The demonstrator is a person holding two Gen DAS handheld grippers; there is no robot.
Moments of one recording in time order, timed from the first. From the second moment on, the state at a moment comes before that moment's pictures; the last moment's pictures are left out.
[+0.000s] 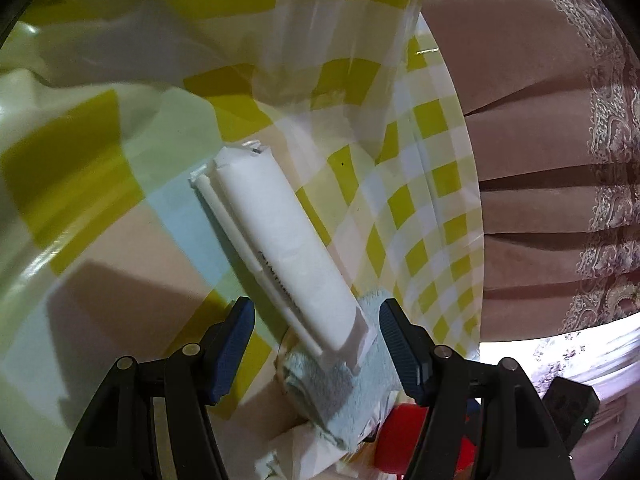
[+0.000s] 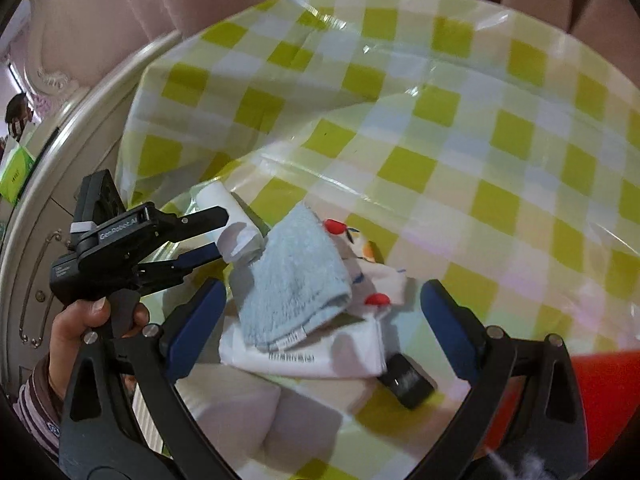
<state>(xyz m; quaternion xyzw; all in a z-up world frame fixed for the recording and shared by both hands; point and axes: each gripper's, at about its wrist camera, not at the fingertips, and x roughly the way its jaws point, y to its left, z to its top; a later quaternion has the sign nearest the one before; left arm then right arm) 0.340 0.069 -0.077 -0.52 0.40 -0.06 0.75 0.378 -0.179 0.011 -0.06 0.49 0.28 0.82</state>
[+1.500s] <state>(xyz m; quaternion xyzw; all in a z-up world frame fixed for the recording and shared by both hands) 0.316 0.055 -0.043 -0.31 0.40 -0.07 0.86 0.365 -0.199 0.029 -0.06 0.42 0.21 0.88</state>
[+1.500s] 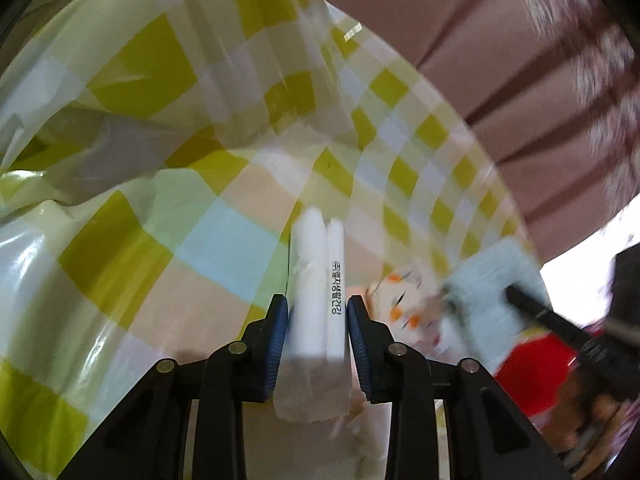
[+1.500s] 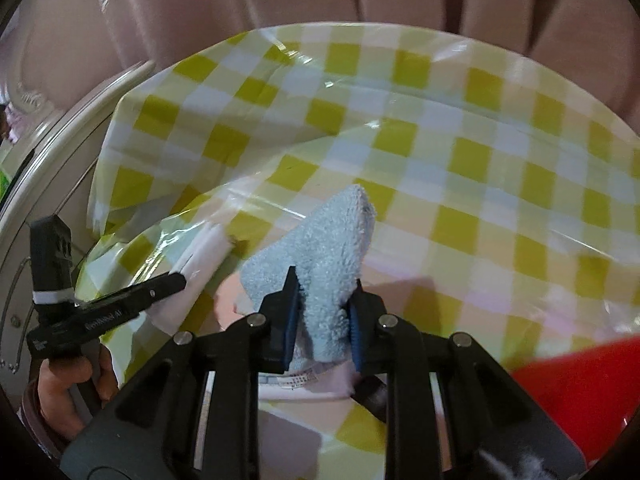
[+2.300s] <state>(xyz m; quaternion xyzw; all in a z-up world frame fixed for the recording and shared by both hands) 0.300 0.023 -0.041 -0.16 0.43 -0.04 0.89 0.192 -0.320 0.035 0.00 0.42 0.09 0.90</state>
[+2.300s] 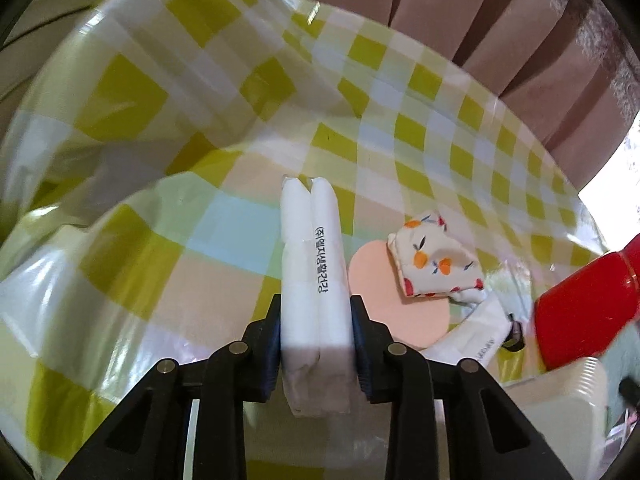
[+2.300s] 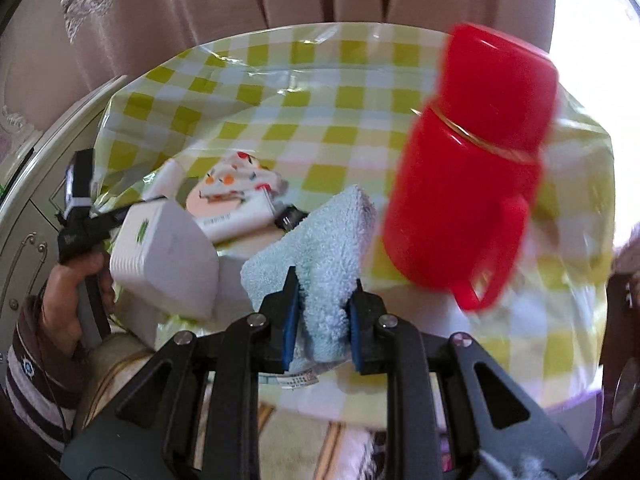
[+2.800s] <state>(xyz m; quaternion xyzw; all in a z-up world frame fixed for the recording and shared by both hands) 0.199 0.017 0.017 -0.18 0.34 -0.05 0.92 0.104 -0.388 0.040 0.03 0.42 0.03 0.91</state>
